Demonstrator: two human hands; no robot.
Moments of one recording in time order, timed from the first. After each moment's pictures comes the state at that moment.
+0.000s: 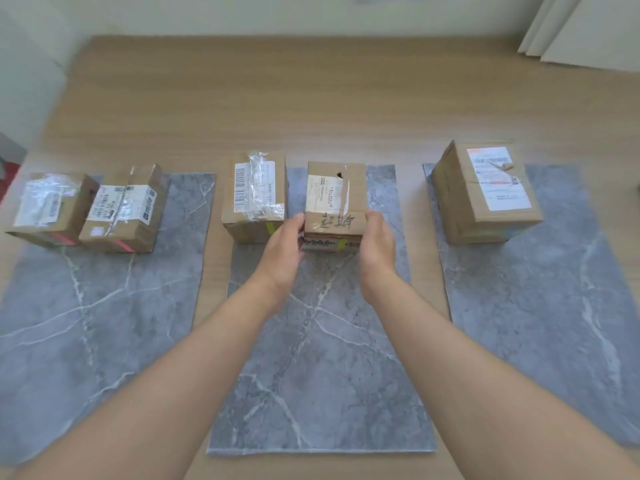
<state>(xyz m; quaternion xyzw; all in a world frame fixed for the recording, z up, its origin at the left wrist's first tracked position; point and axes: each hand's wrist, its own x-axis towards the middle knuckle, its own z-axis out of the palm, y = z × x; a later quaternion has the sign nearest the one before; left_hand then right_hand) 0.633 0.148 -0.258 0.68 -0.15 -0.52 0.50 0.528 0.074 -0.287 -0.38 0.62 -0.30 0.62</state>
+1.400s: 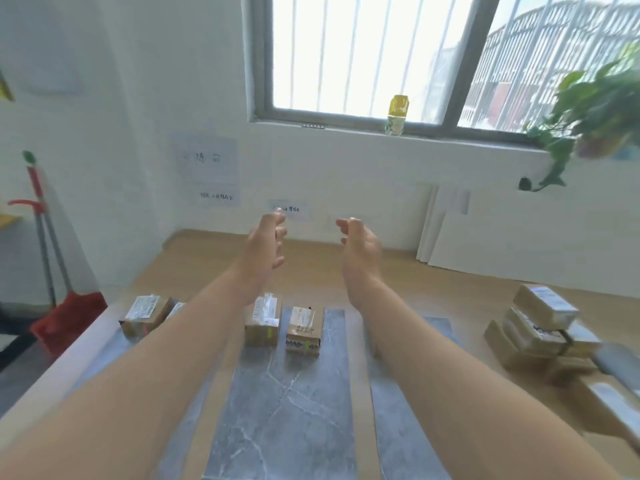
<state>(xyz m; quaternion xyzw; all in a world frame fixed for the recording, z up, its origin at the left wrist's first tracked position) 0.558 0.290 0.107 0.60 -0.32 -0.36 0.64 0.434 0.201 0.092 -0.56 0.41 -0.47 0.55</state>
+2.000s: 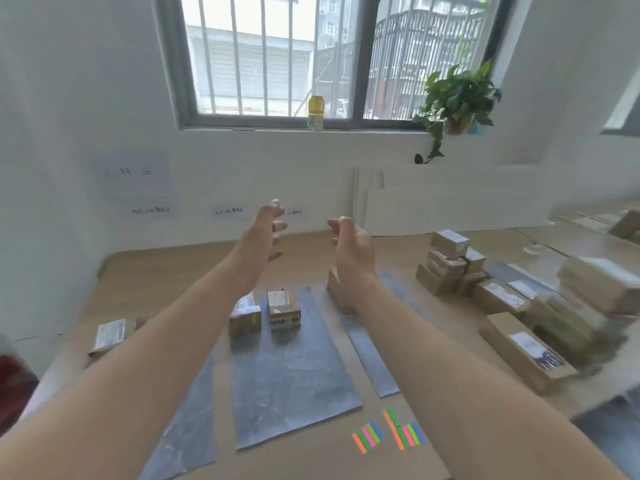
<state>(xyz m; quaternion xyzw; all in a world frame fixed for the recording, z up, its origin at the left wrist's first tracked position) 0.579 0.392 0.130 0.55 -0.44 -0.44 0.56 0.434 0.363 0.106 -0.49 0.47 -0.58 0.45</state>
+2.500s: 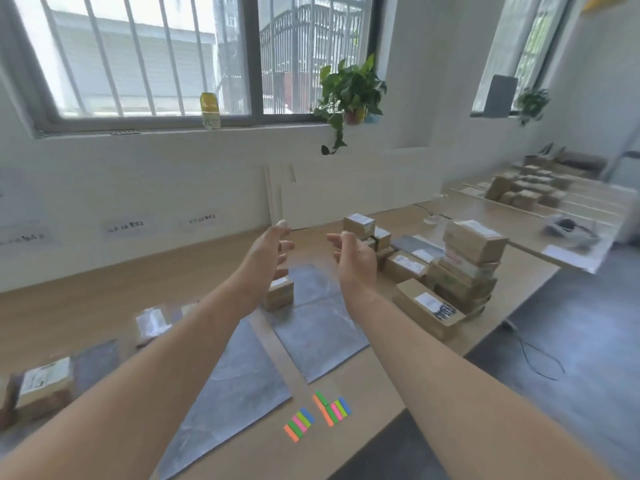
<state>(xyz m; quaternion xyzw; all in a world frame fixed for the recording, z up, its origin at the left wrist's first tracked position) 0.407 0.386 0.118 0.49 -0.50 -0.54 0.47 0.258 0.398 0.094 -0.40 0.55 -0.63 0.38</state>
